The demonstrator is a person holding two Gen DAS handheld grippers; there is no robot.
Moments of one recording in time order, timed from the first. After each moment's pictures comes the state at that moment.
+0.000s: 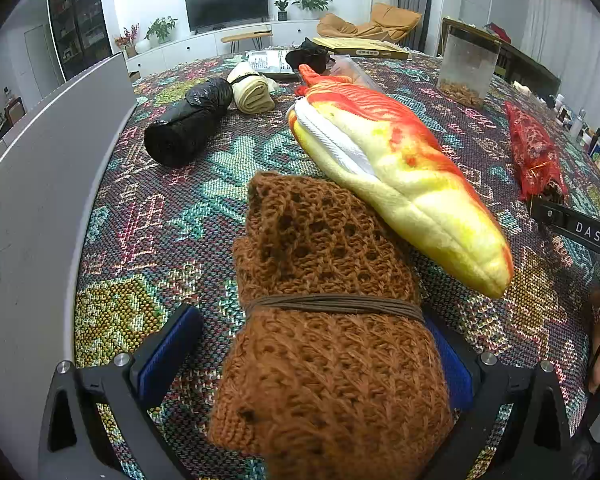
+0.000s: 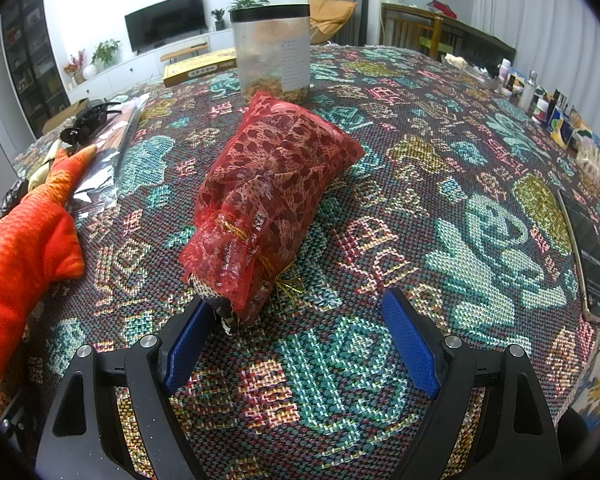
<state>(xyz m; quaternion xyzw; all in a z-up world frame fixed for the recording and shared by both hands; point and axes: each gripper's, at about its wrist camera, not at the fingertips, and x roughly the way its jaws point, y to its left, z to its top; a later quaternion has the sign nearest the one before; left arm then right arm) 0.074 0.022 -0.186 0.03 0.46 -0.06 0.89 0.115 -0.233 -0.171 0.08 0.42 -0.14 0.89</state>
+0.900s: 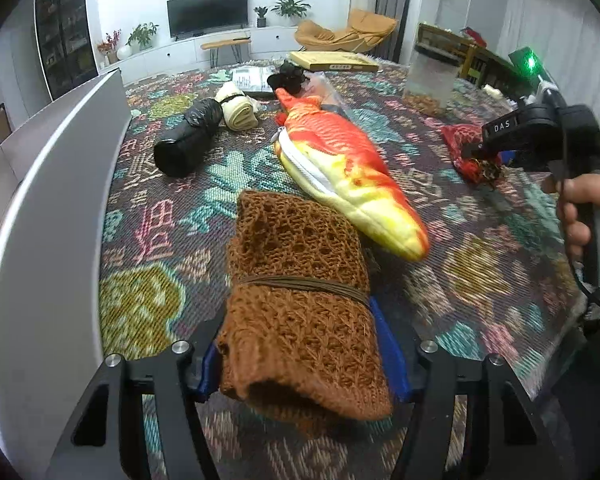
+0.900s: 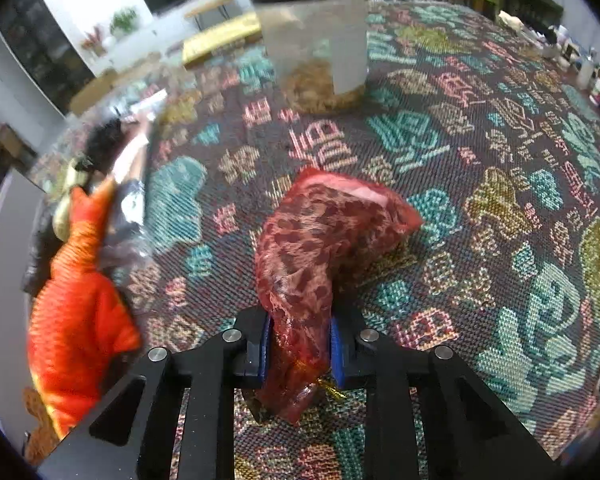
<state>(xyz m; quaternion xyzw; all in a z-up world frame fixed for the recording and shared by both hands) 0.026 0.030 -0.143 0.01 0.45 -0.11 0.89 0.193 -0.254 -0.143 0.13 0.50 -0.05 0.85</state>
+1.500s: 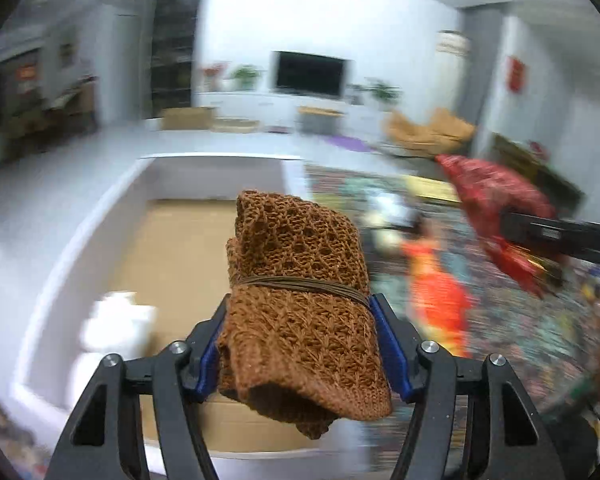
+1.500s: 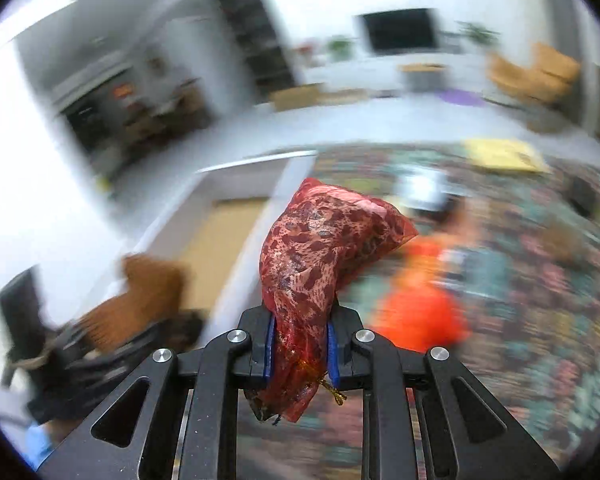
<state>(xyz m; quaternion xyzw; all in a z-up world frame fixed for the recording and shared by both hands) -0.027 0.216 -0.013 -0.08 0.33 0.05 0.94 0.094 0.020 0.034 0.05 0.38 0.32 0.87</state>
